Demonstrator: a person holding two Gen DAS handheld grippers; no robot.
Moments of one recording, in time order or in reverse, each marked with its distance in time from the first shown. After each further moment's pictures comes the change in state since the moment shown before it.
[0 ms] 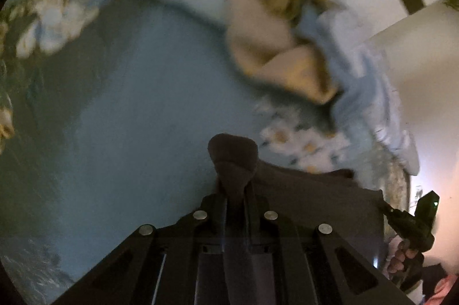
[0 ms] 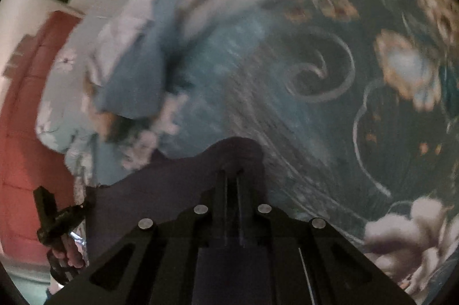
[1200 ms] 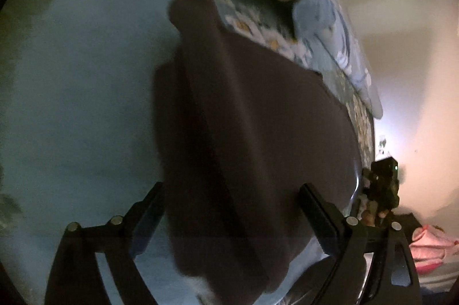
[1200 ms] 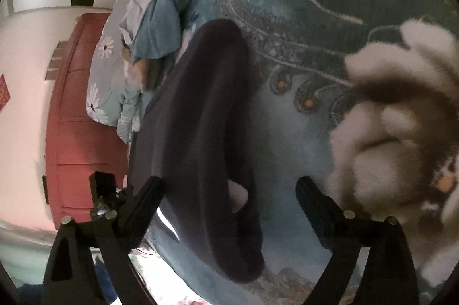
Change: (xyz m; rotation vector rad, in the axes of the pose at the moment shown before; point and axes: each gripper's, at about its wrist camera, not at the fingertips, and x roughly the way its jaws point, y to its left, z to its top) left arm -0.002 -0.003 -0.097 0.123 0.222 -0.235; right arm -0.010 -0.065 -0.093 0.089 0.167 0.352
